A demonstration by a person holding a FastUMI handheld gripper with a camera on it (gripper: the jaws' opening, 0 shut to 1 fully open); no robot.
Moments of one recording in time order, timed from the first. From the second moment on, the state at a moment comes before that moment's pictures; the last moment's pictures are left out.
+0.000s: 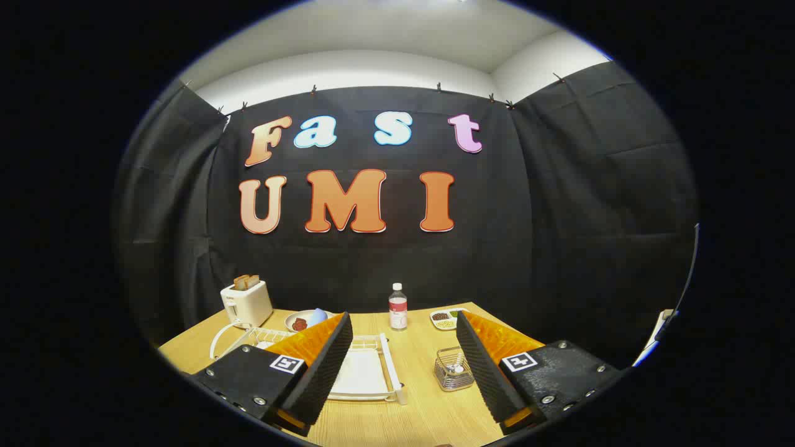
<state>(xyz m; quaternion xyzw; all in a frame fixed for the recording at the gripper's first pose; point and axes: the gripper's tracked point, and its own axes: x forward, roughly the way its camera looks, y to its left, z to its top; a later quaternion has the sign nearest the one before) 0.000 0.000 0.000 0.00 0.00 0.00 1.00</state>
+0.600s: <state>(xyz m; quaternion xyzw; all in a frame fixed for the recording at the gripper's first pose) 0.011 0.026 -0.002 -0.02 0.02 0.03 1.00</state>
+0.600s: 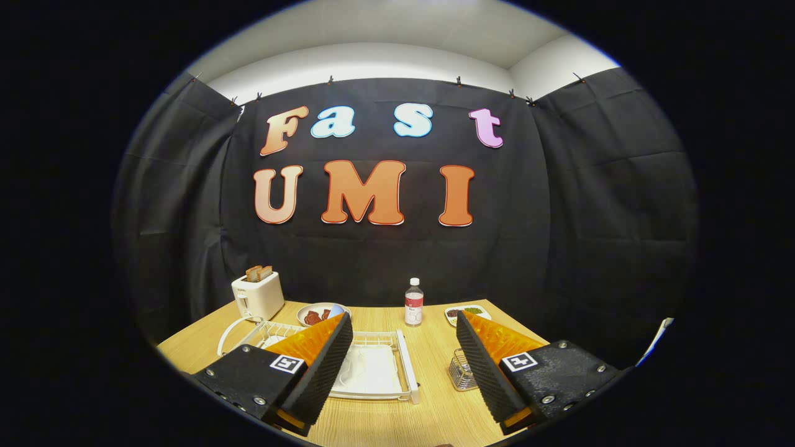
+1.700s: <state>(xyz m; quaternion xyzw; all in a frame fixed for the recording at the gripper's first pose) 0.094 0.126 -0.051 -0.03 0.14 0.09 0.99</state>
